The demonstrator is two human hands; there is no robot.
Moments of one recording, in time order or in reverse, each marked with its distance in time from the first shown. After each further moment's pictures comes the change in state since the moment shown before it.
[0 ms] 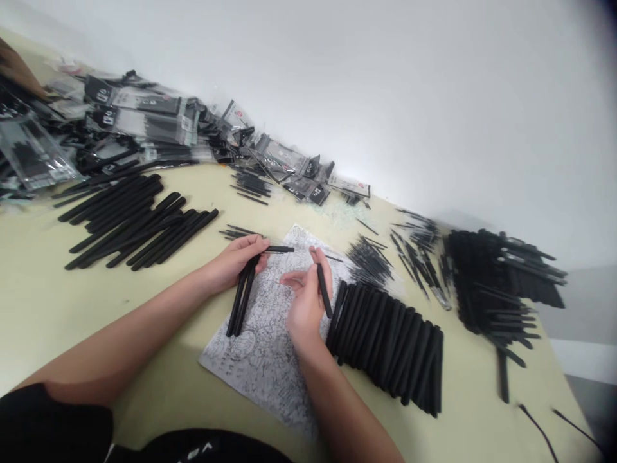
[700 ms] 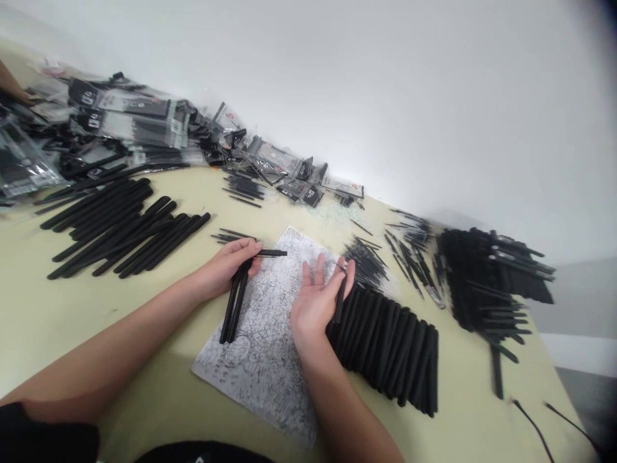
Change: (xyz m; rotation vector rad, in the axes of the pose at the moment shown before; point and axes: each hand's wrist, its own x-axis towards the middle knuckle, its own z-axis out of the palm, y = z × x) left_hand -0.001 0.001 0.000 0.014 0.009 0.016; right_hand 0.020 -0.004 -0.004 0.147 0.257 -0.059
